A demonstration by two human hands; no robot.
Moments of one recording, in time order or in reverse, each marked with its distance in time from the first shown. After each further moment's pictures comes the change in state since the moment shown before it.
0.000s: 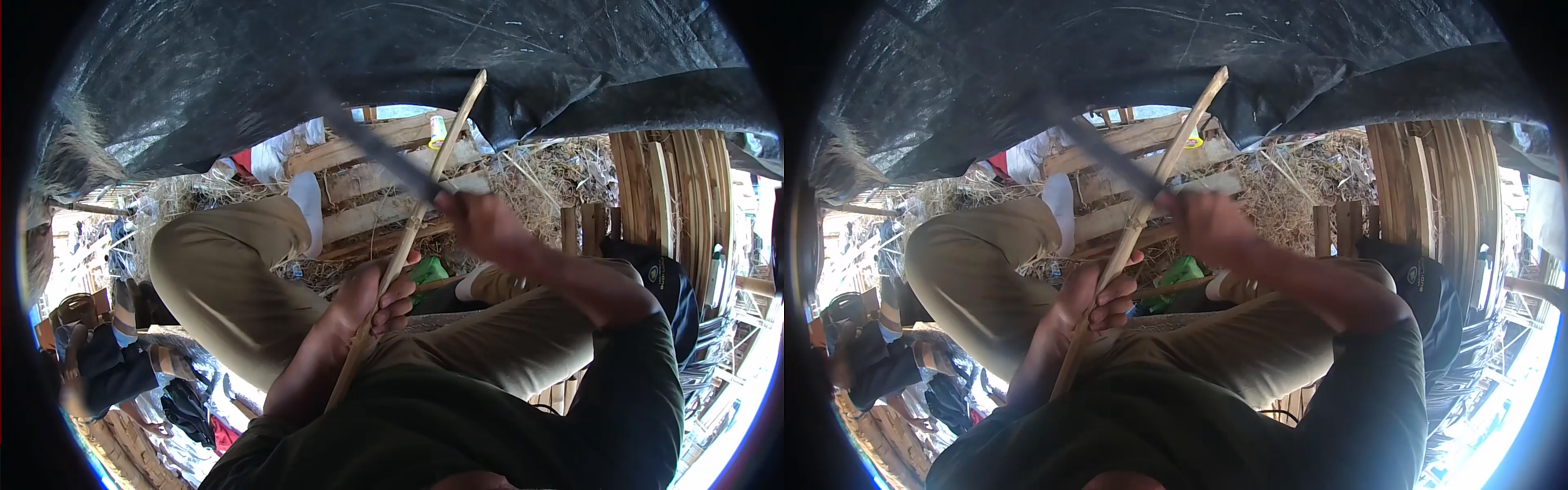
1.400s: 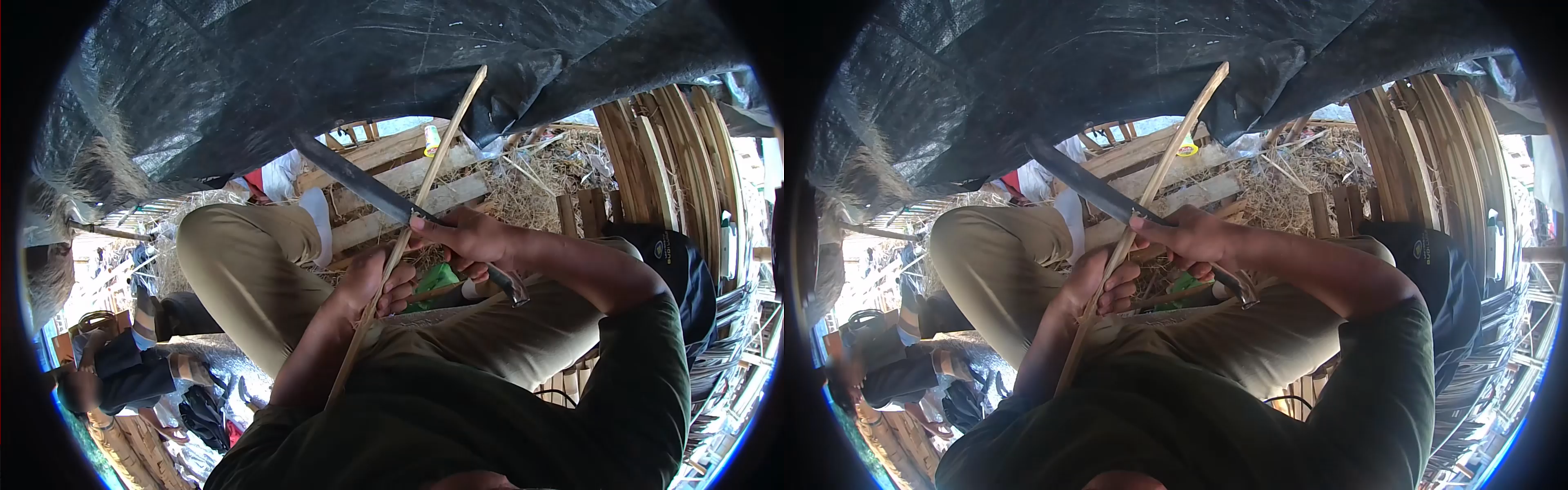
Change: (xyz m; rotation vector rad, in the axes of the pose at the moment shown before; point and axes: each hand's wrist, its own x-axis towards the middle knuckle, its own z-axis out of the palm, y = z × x) left_hand 0.000 -0.023 0.030 0.324 0.060 0.111; right_hand -0.036 -0.040 -0.044 0.731 -0.626 0.642
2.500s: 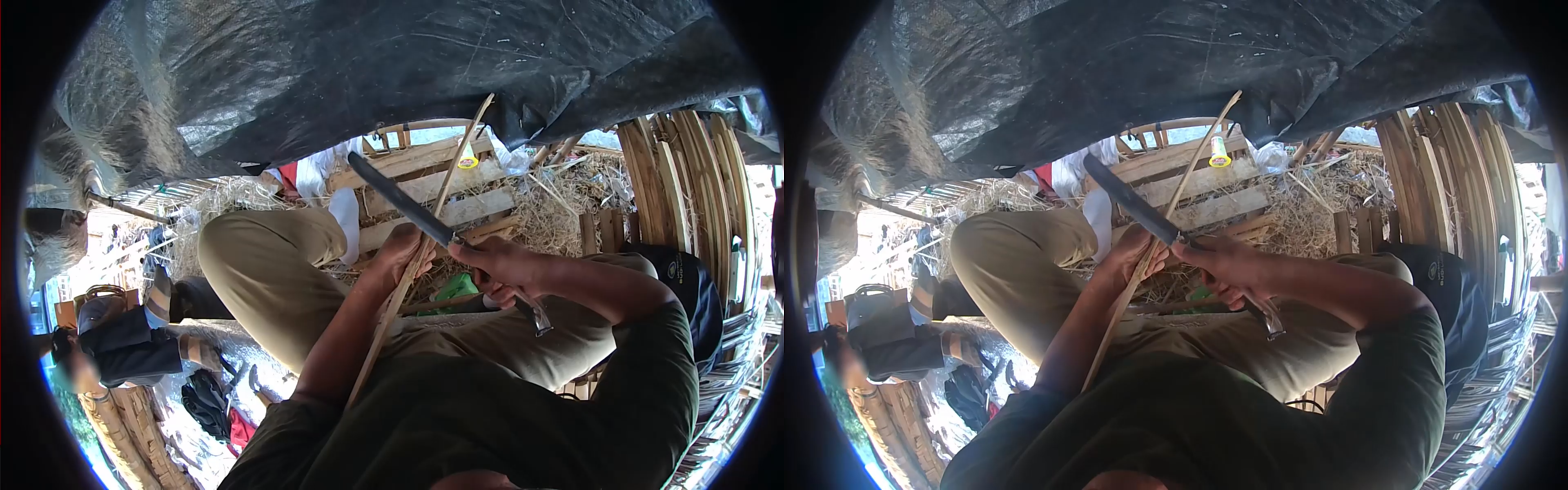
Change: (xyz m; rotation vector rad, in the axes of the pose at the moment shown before) left_hand 0.087 -0.013 -0.084 0.054 0.014 0.191; right_hand 0.002 0.021 0.026 0.168 -0.120 0.177
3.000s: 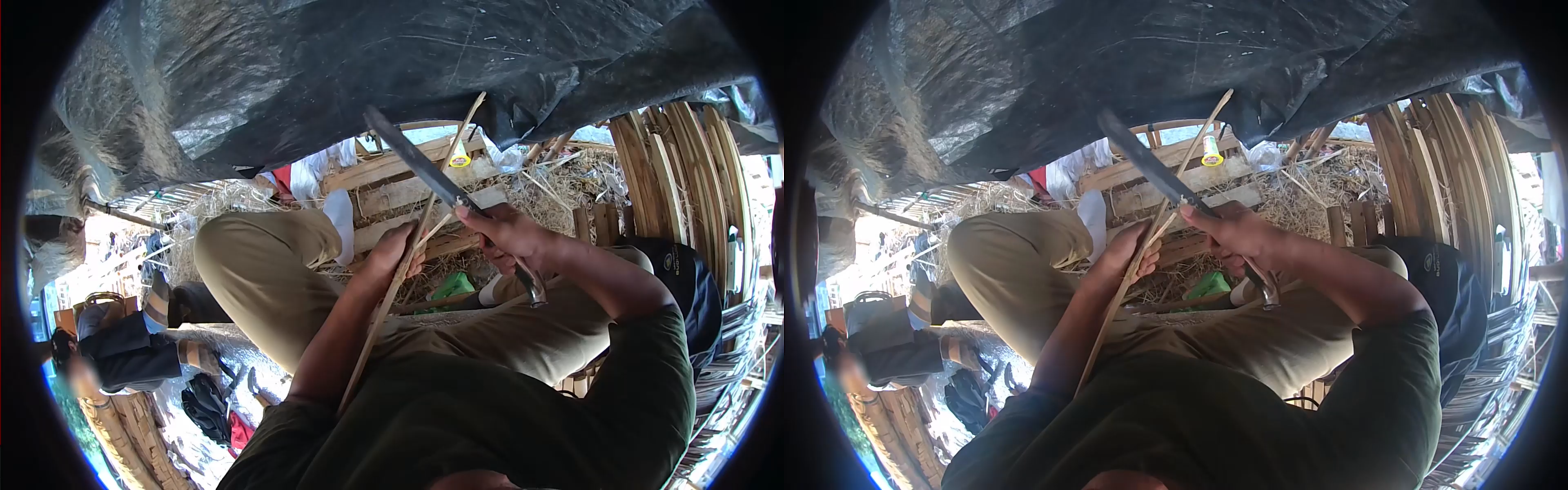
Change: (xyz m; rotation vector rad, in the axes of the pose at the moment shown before) left_hand -0.013 -0.007 0.003 -0.039 0.003 0.056; right_hand -0.010 -0.011 -0.021 -0.005 0.251 -0.243
